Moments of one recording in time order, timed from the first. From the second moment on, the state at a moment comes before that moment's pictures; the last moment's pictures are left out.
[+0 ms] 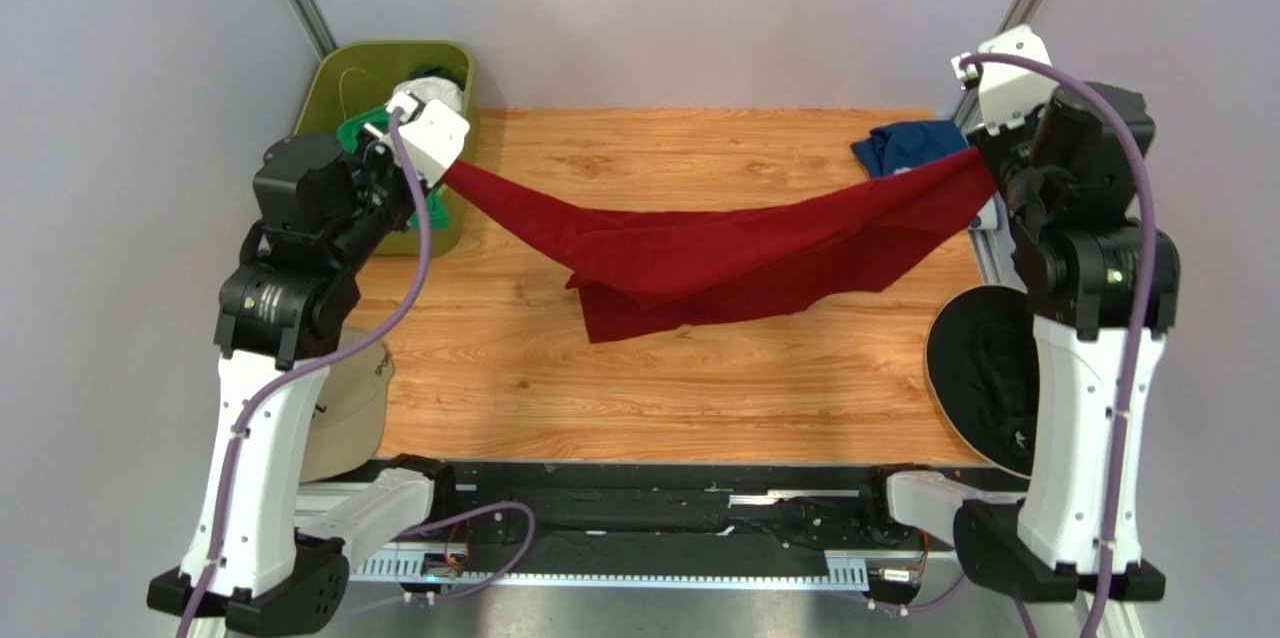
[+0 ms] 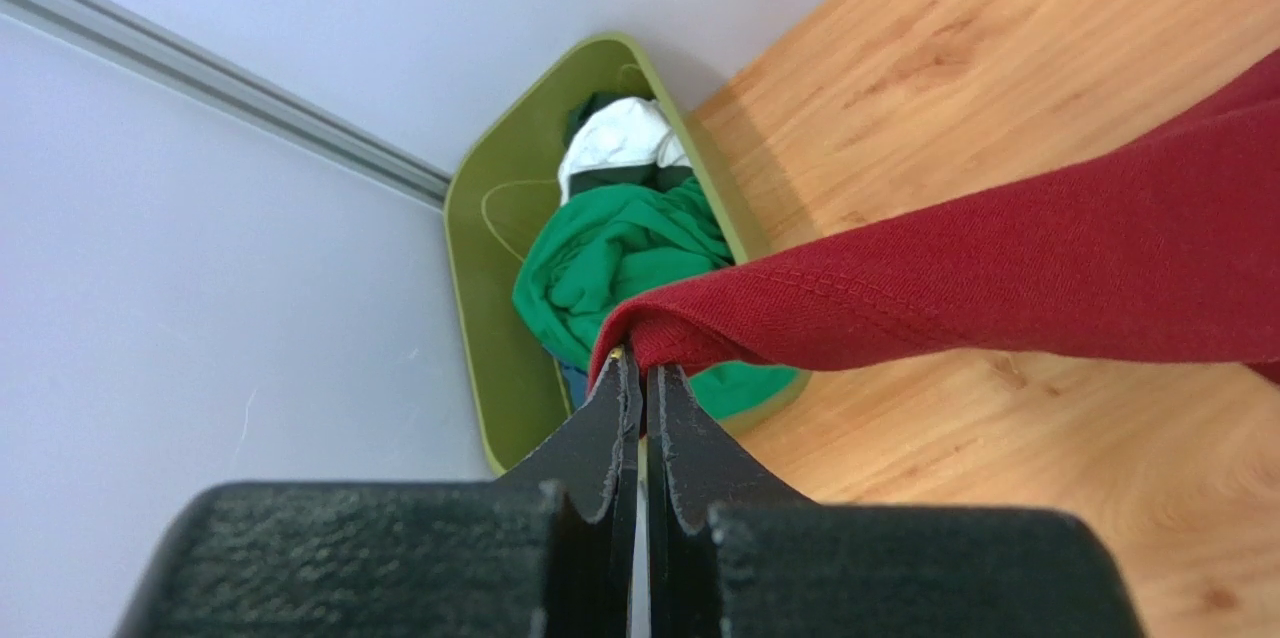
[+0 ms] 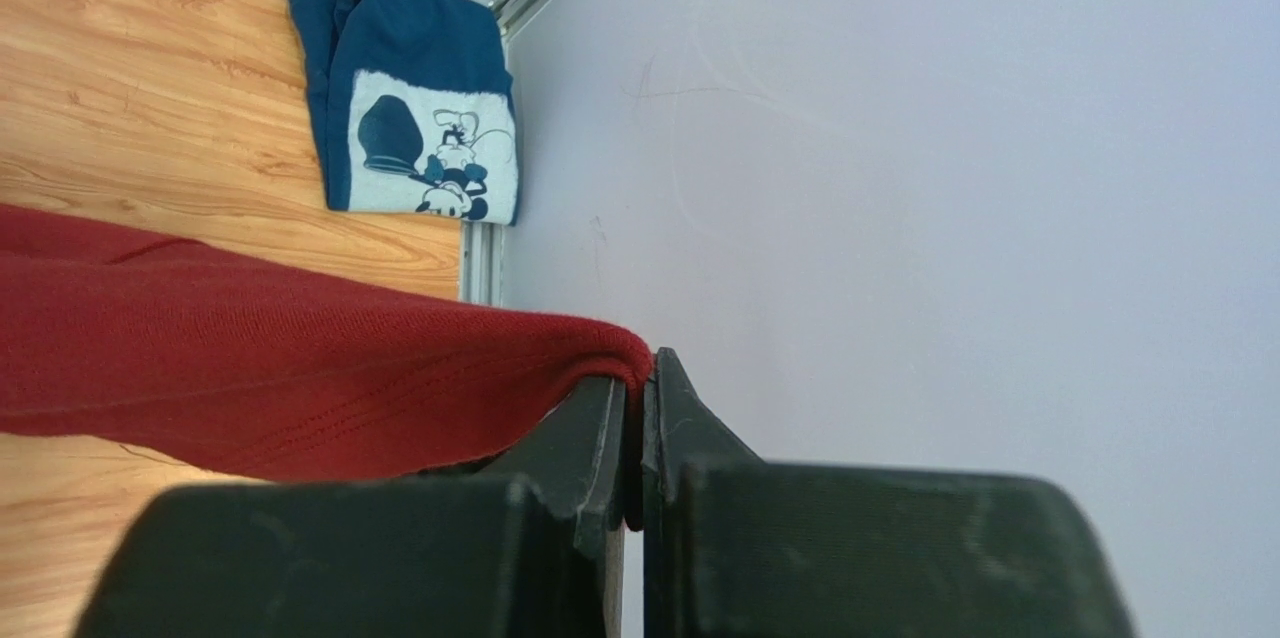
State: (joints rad) left arm -0.21 1.01 1.55 -0.76 -0.03 0.66; right arm 0.03 1.19 1.90 -1.03 0.35 -0.63
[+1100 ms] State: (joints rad) left arm -0.21 1.80 1.50 -0.39 -0.08 0.76; right arm 0.02 1.66 1.69 -0.80 0.29 -0.62
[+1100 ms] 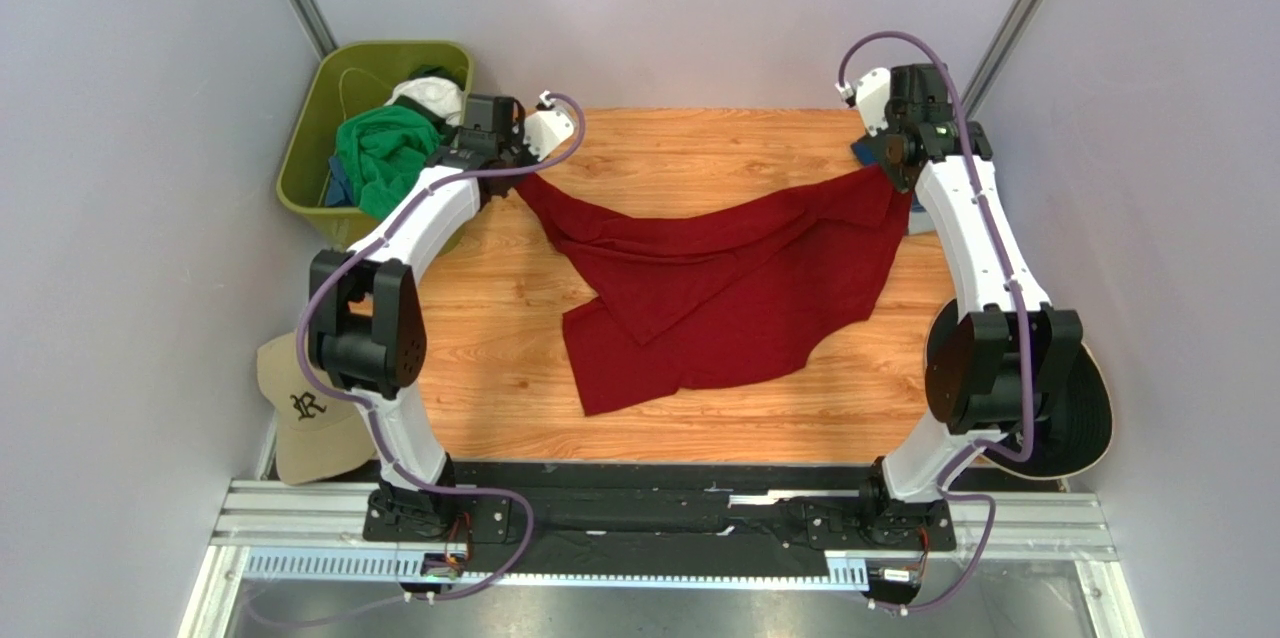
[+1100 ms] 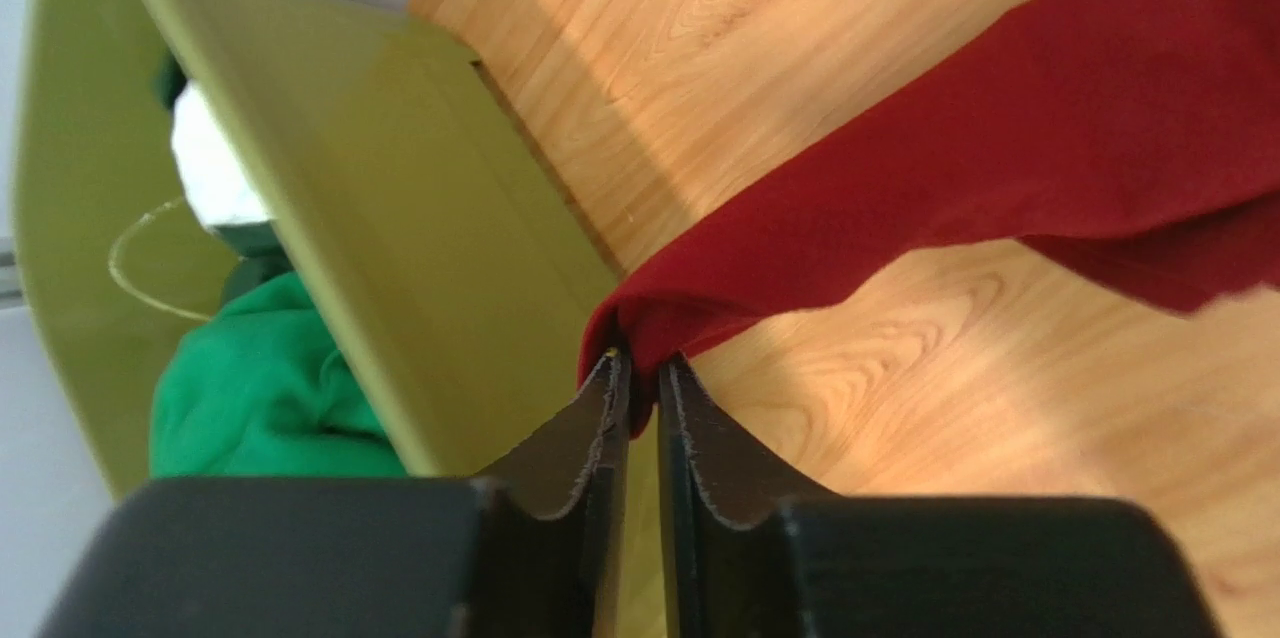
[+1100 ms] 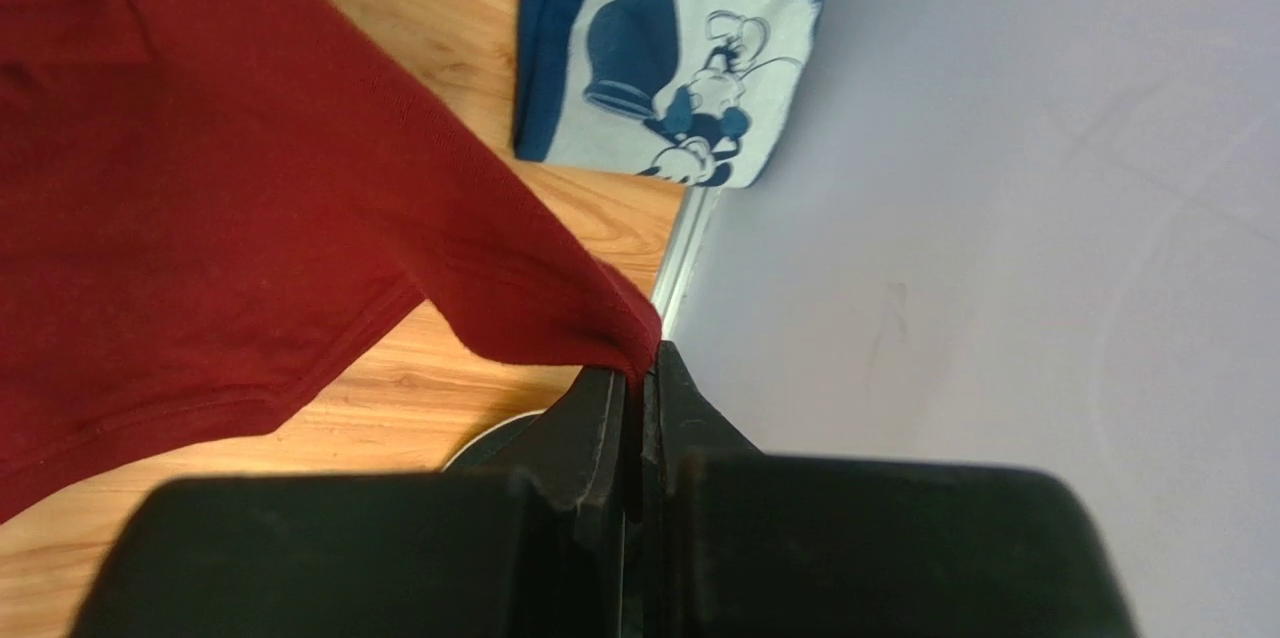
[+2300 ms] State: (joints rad) left arm -0.68 1.77 1.36 -0.77 0.27 0.70; right arm 0.08 1.59 1.41 -0.72 0.24 -0.55
